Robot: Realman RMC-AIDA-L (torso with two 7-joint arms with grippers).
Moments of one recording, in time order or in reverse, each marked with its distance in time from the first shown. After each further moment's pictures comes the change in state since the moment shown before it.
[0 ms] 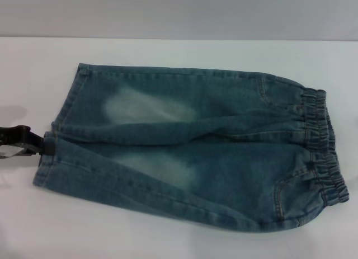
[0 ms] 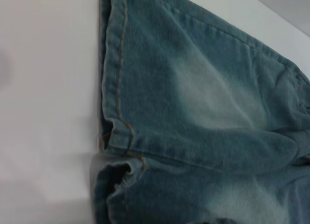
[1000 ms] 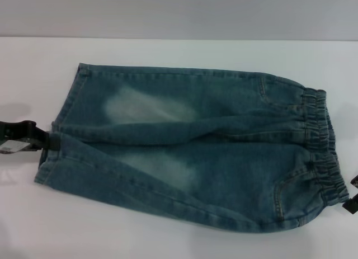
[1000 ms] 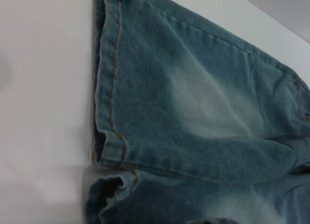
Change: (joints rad) left arm -0.014 -0.010 0.000 0.000 -0.001 -0.018 -0.011; right arm 0.063 0.095 -0.144 0.018 -0.110 0.012 0.002
